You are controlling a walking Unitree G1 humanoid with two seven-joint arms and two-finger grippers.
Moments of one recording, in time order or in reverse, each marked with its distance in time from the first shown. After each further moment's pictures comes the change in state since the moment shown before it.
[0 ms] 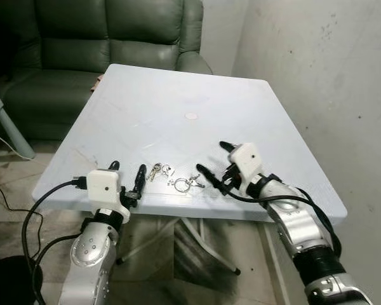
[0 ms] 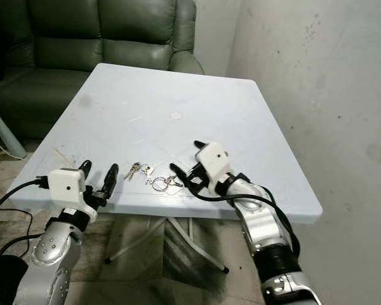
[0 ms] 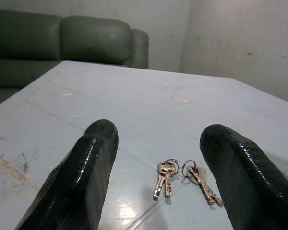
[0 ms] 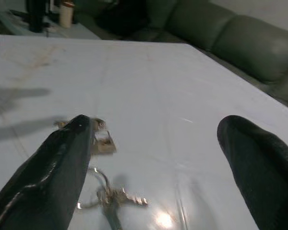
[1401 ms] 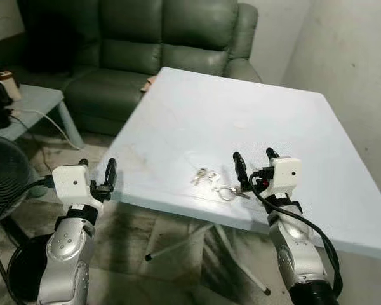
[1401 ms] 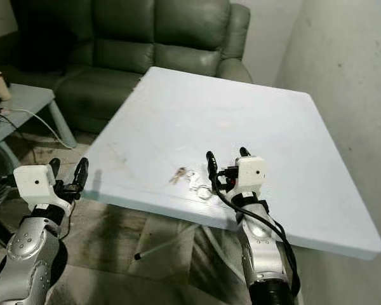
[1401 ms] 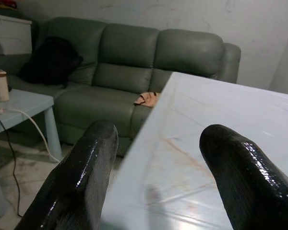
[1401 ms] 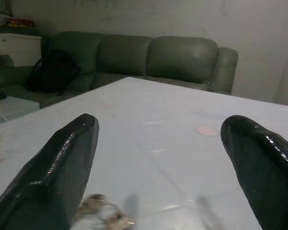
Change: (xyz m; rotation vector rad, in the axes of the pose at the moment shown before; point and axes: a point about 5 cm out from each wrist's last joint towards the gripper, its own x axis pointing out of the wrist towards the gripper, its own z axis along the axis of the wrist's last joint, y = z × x) left arm -0.002 0.050 0.006 -0.006 -0.005 0.187; right arm -0.046 -0.005 -0.022 0.247 -0.110 -0.597
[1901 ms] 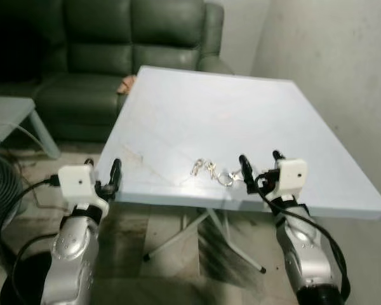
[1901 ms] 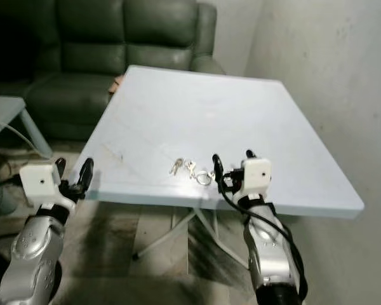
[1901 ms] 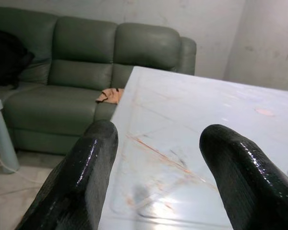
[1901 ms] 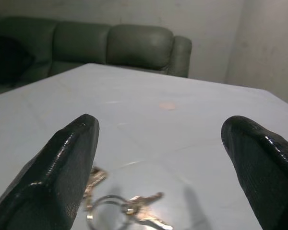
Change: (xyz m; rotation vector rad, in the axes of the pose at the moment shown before) left arm 0.003 -0.008 0.000 -0.014 -0.002 -0.022; right arm -0.007 -0.009 -0.005 -0.019 0.039 -0.016
